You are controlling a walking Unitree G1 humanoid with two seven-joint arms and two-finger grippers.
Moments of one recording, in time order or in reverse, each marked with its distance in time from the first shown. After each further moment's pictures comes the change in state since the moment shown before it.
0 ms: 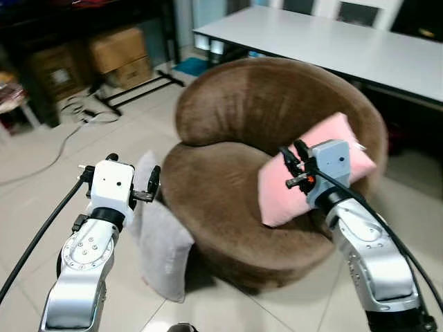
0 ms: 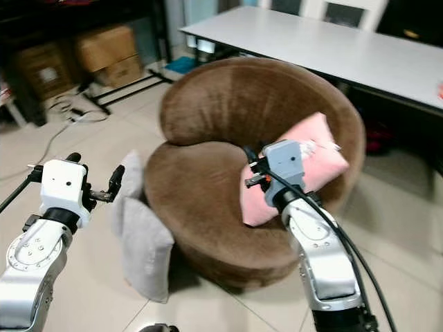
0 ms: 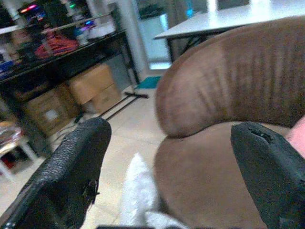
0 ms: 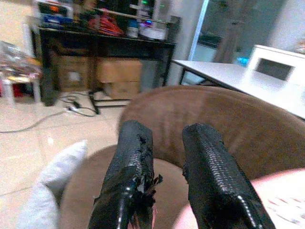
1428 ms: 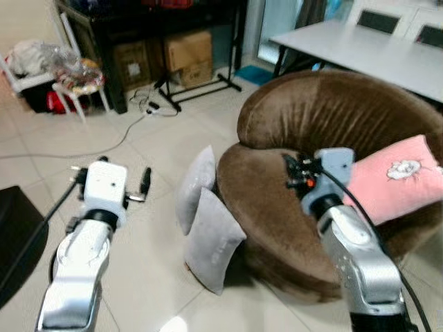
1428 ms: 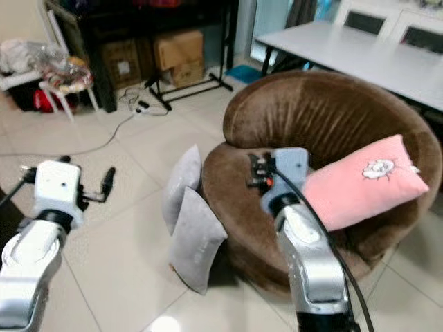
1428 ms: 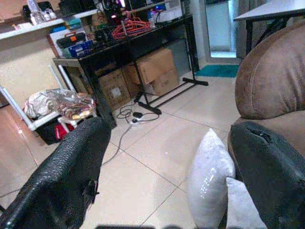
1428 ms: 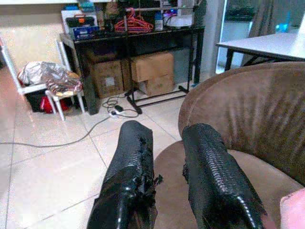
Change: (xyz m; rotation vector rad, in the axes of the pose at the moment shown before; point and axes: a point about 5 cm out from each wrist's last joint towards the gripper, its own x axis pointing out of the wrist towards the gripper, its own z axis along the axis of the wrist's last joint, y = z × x) left arm 0.000 0.006 -0.005 0.016 0.026 0.050; right arm -0.001 0.001 -0.017 0.225 0.088 -0.145
